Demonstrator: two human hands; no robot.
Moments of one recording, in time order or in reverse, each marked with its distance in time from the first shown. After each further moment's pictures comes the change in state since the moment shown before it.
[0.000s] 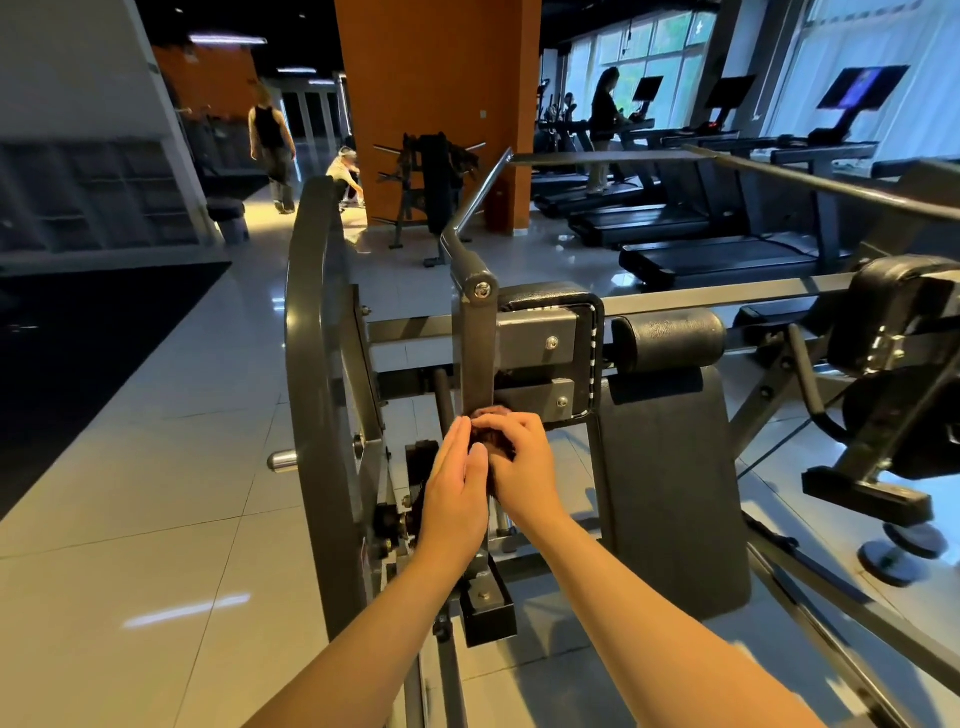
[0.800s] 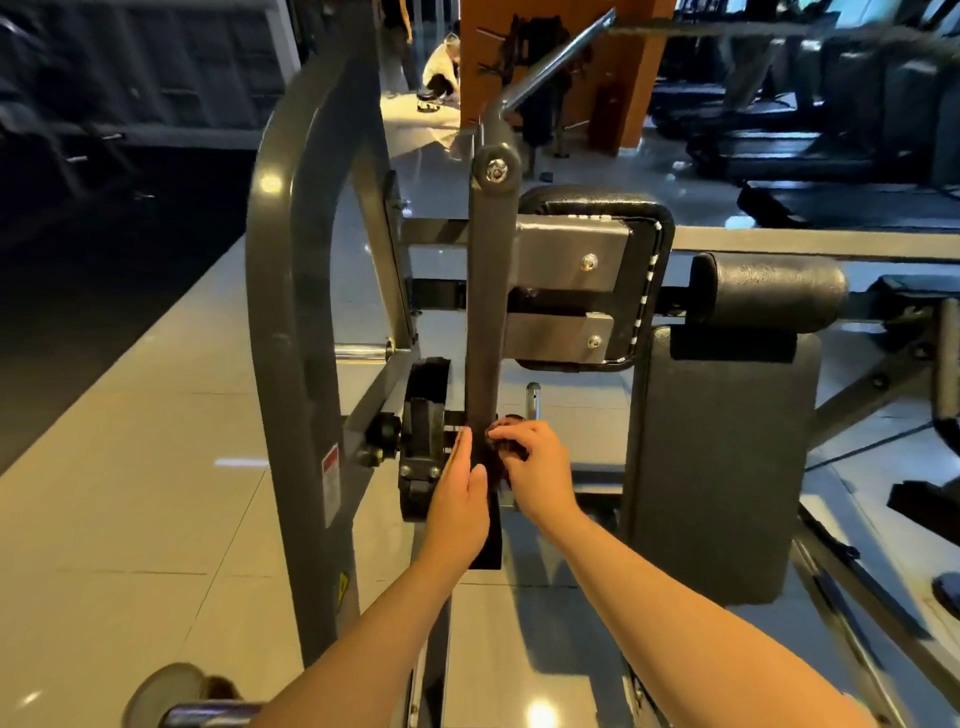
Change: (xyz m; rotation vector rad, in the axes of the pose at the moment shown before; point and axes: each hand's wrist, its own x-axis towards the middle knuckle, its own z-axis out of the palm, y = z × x) left_hand -0.033 -0.093 0.063 0.078 0.078 -0.324; right_hand -0.017 0.109 -0.008 -0.151 -0.319 0.076
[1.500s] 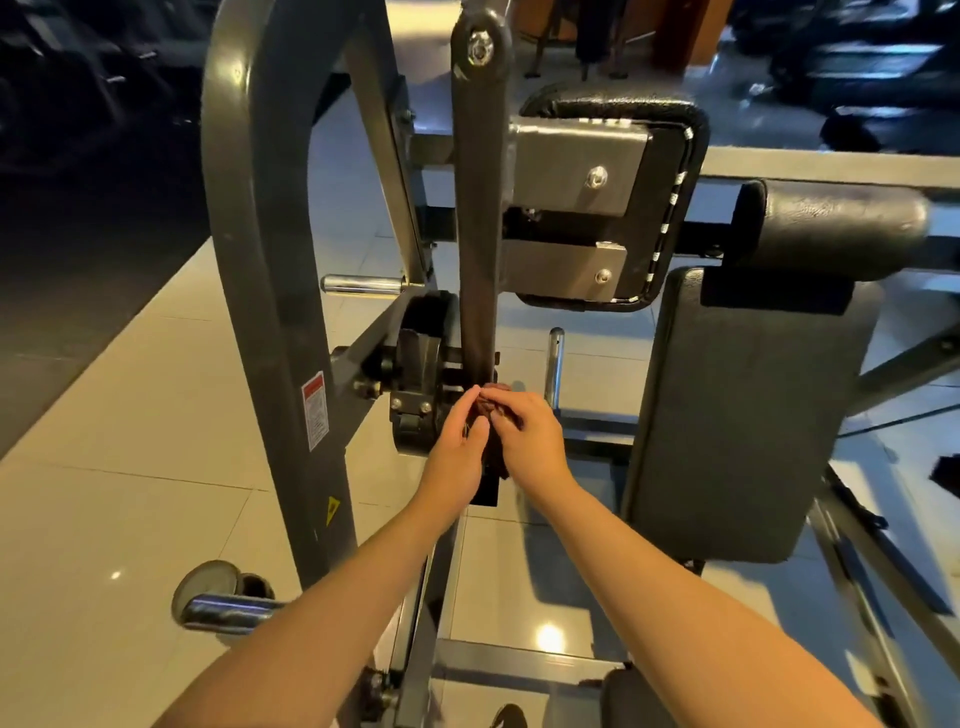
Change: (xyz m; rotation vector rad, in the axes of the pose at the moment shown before) left_hand -0.009 -0.012 0.019 -0.213 0.016 -0.135; right_hand -0.024 0.018 0.007 0.205 -0.141 0.124
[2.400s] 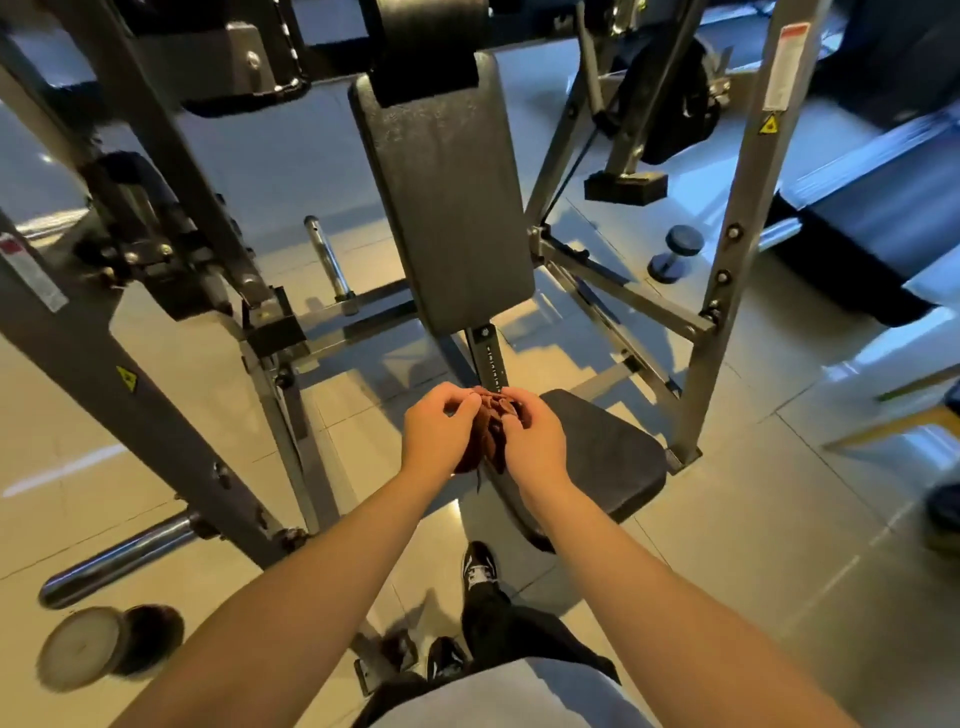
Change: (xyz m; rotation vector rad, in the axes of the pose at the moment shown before) left_hand -0.261 -0.090 0.095 0.386 -0.437 0.164; right_hand -0.381 0.059 -0.058 0.116 0.694 0.526
